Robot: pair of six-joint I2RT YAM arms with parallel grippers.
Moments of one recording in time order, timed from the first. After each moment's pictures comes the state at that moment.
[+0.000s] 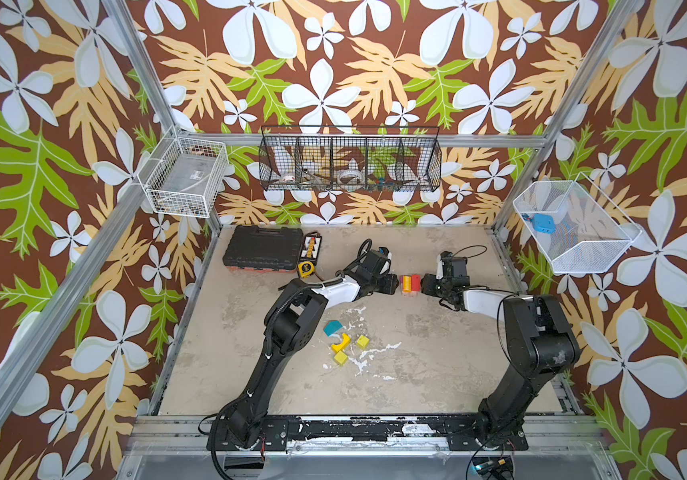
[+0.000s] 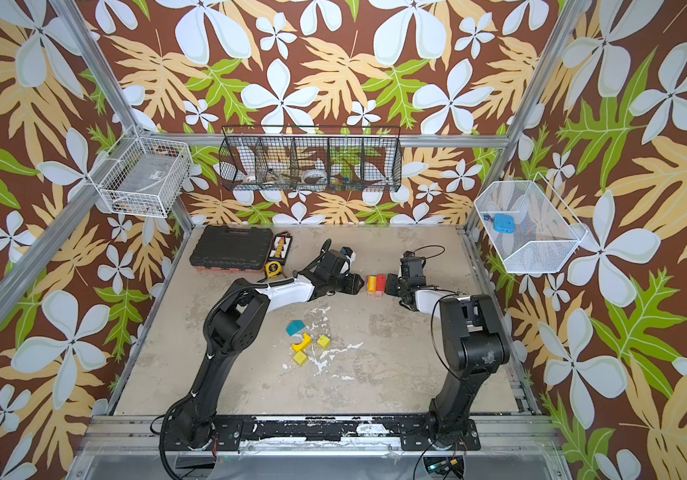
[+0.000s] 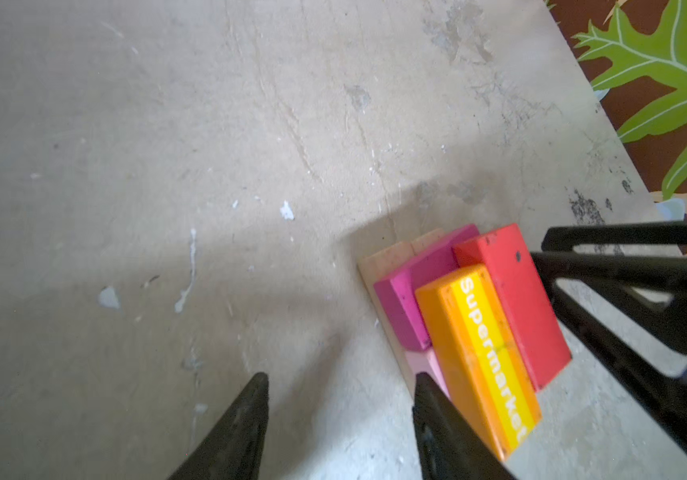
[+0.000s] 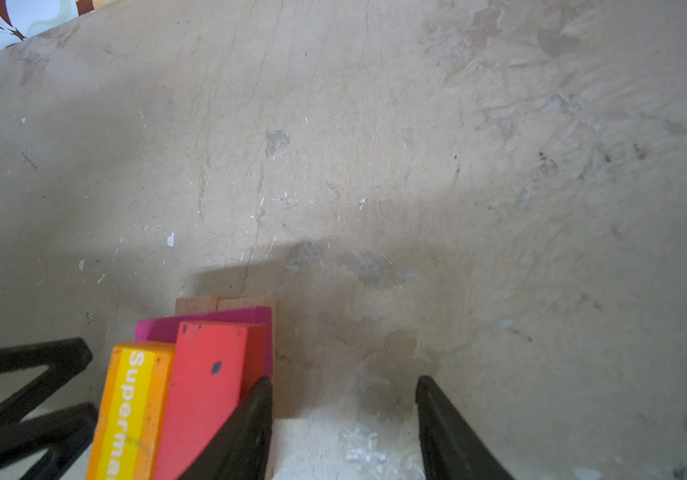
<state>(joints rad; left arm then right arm) -0.69 2.29 1.64 -0.05 0.14 -0.43 0.12 1.80 0.94 0.07 -0.03 0.32</state>
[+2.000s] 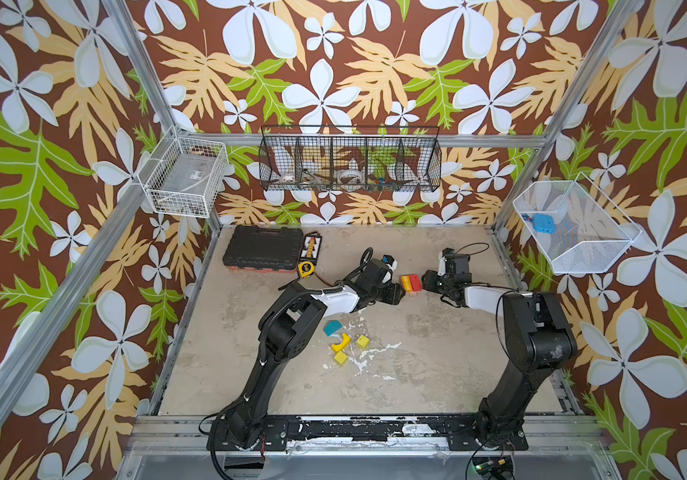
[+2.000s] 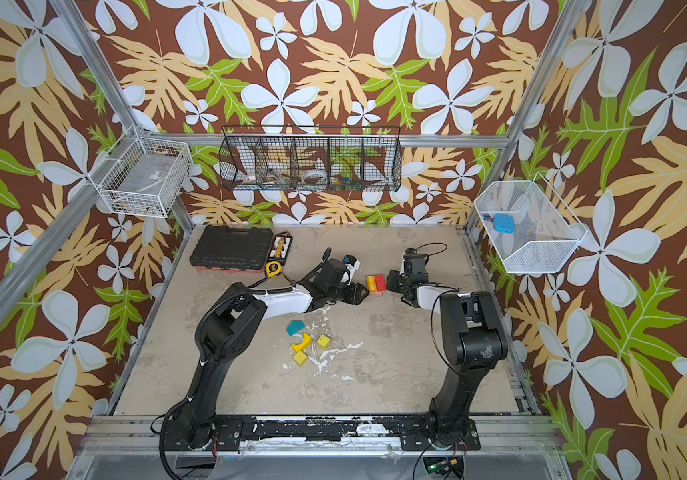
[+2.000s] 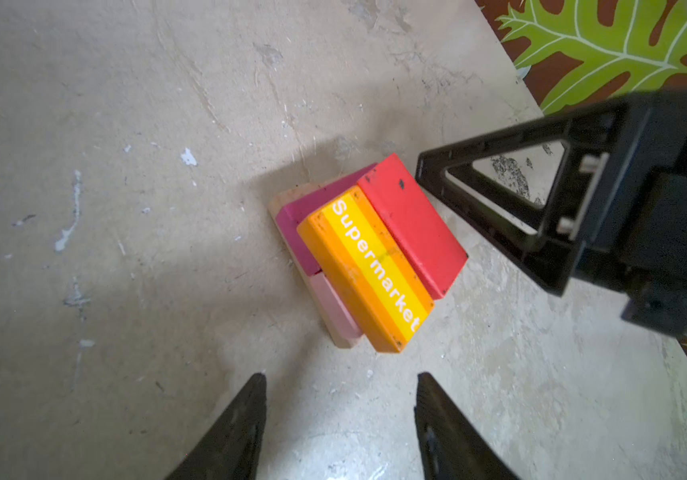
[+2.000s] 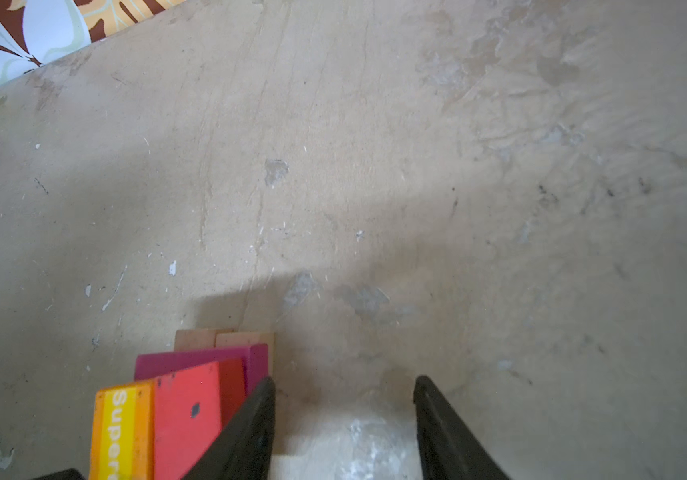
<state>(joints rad) -0.74 2.23 1.50 0.09 0.22 -0.44 0.09 1.81 0.95 0.09 -0.07 0.32</state>
